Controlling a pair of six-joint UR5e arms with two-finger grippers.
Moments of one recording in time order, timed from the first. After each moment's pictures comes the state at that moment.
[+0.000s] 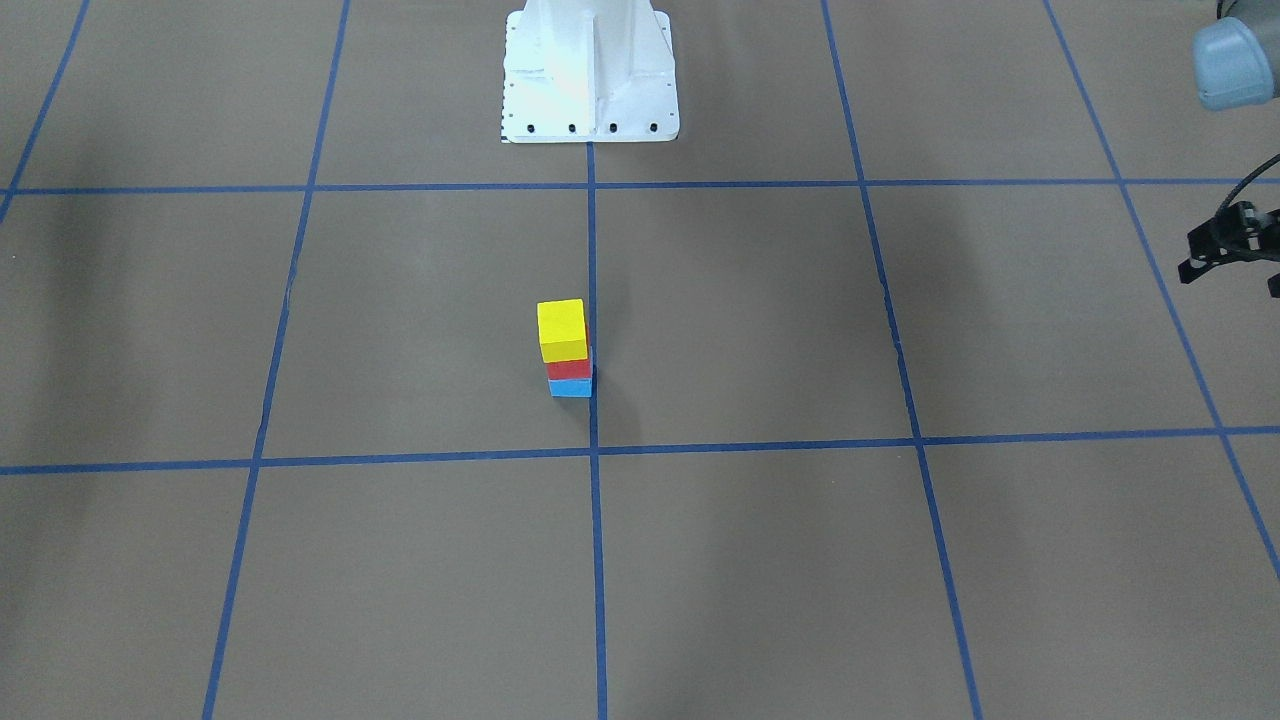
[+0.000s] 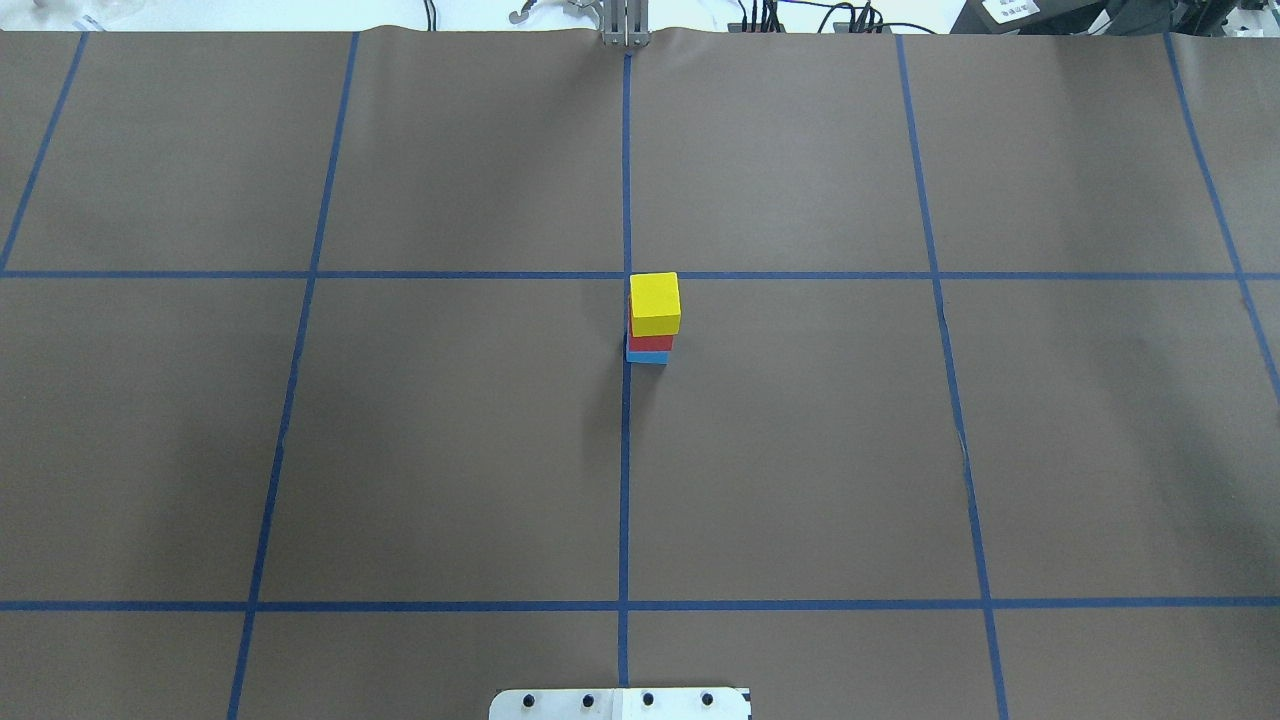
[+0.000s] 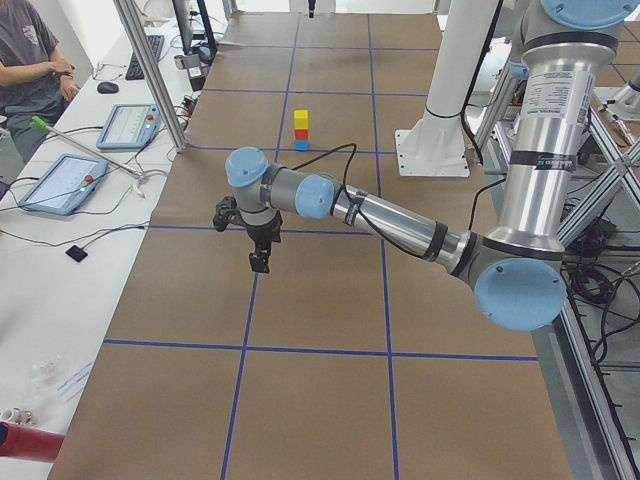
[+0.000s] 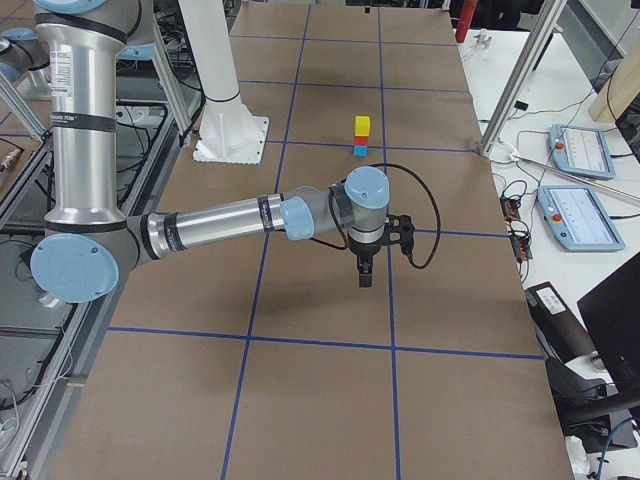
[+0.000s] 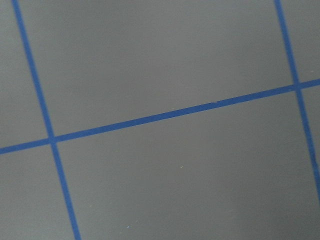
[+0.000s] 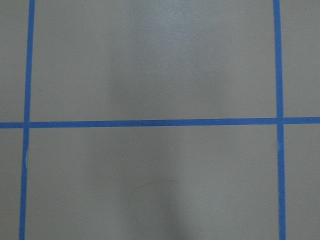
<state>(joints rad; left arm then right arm) -1.39 -1.65 -1.80 -1.43 -2.36 -0.07 1.41 -1.62 1.84 -1.51 2.35 0.28</state>
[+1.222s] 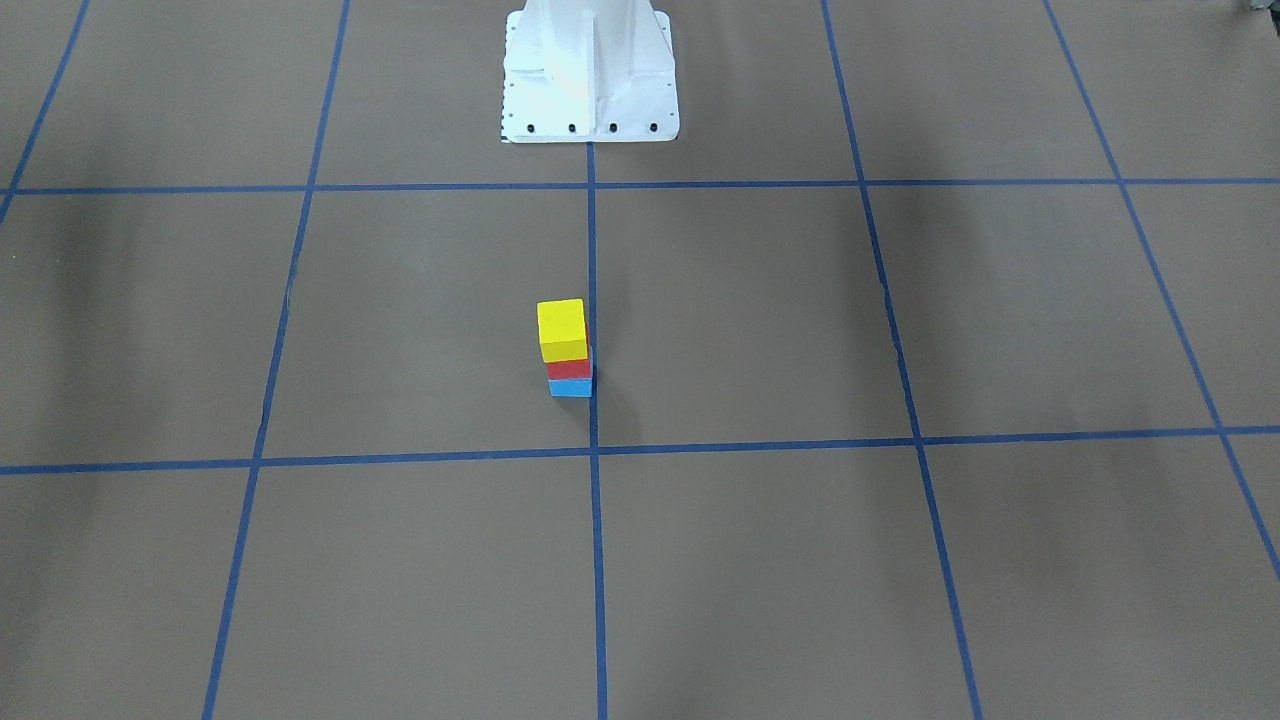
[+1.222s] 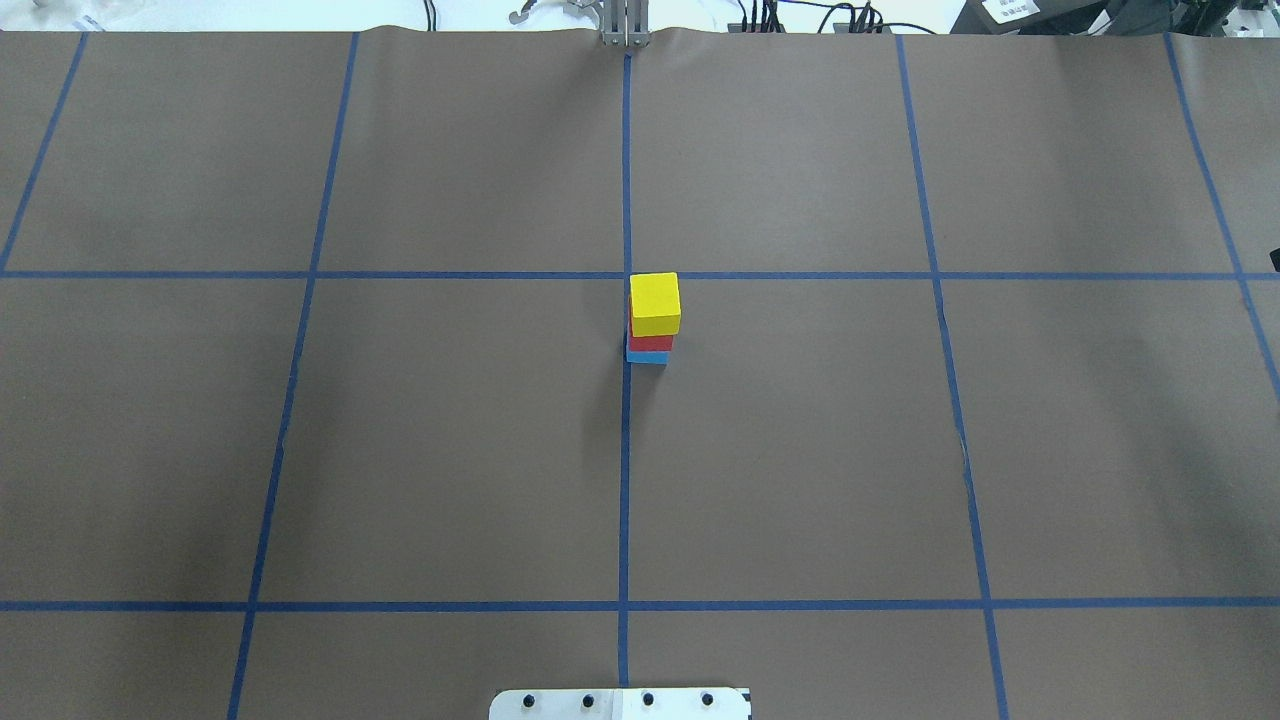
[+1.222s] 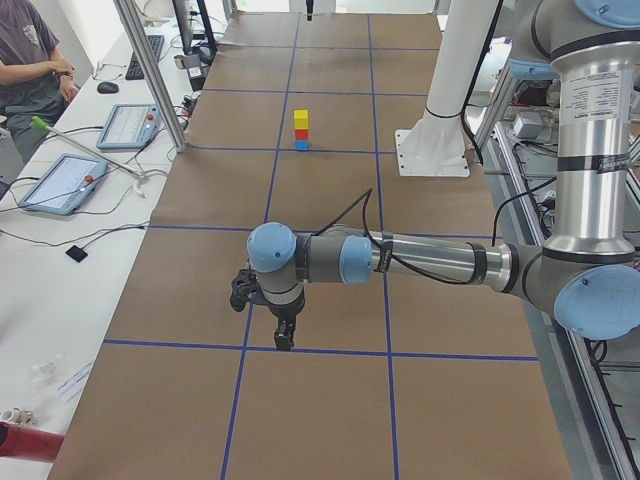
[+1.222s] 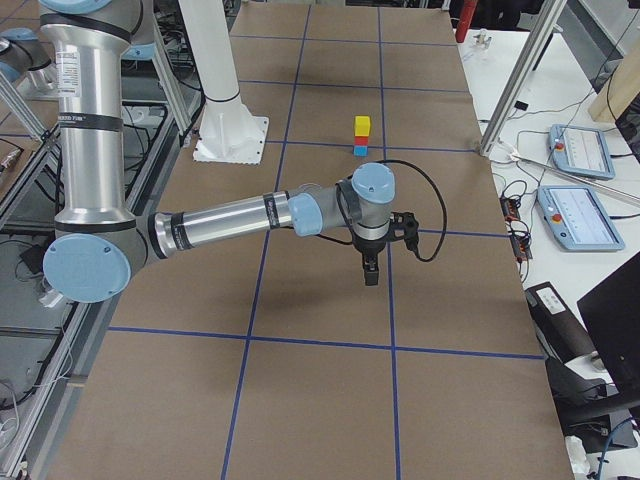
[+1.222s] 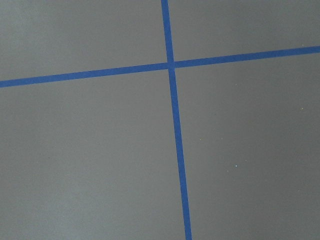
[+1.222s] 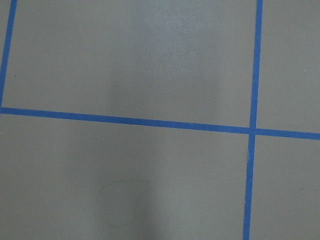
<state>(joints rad) -1.55 -1.51 -1.74 -1.44 -2.34 0.11 1.37 -1.59 1.83 -1.52 2.31 0.26</state>
